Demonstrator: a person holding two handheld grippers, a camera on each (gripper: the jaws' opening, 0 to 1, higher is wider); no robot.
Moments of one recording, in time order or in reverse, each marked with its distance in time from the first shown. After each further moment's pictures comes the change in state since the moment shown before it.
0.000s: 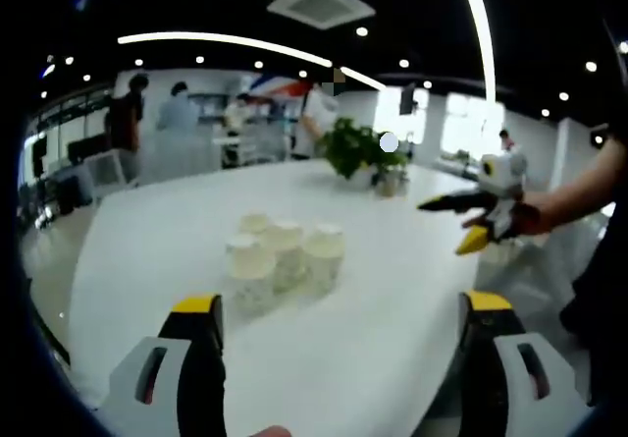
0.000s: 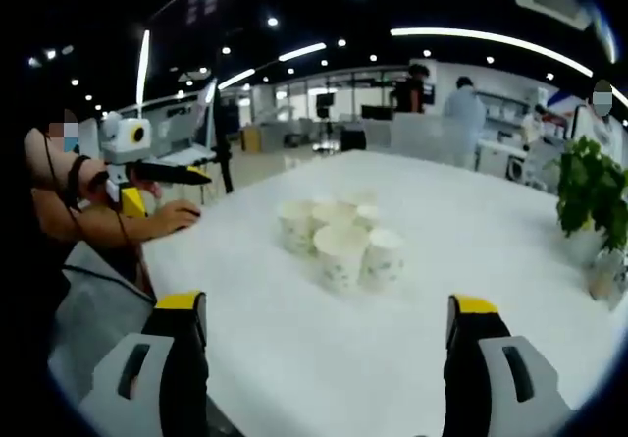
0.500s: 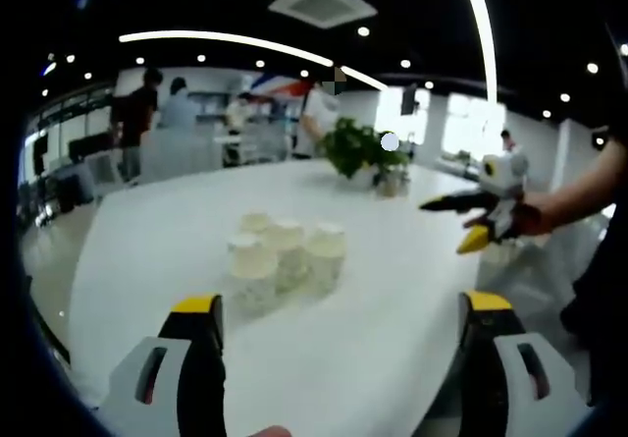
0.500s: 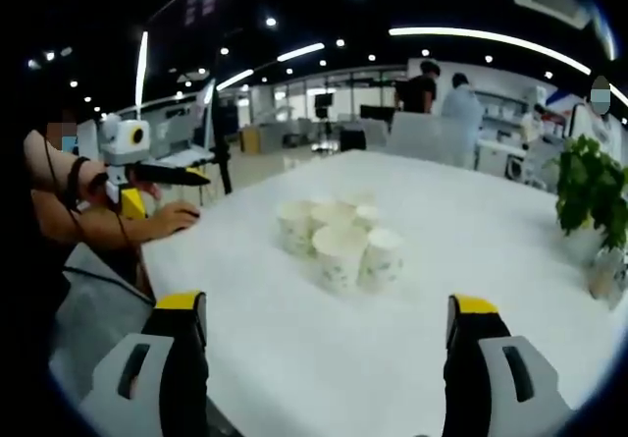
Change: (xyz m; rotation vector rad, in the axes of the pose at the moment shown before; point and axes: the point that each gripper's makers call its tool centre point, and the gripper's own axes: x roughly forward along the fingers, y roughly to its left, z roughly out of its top) left arm -0.001 0.003 -0.001 -0.006 0.002 0.005; right arm 0.000 -0.002 0.001 0.008 -0.003 -0.004
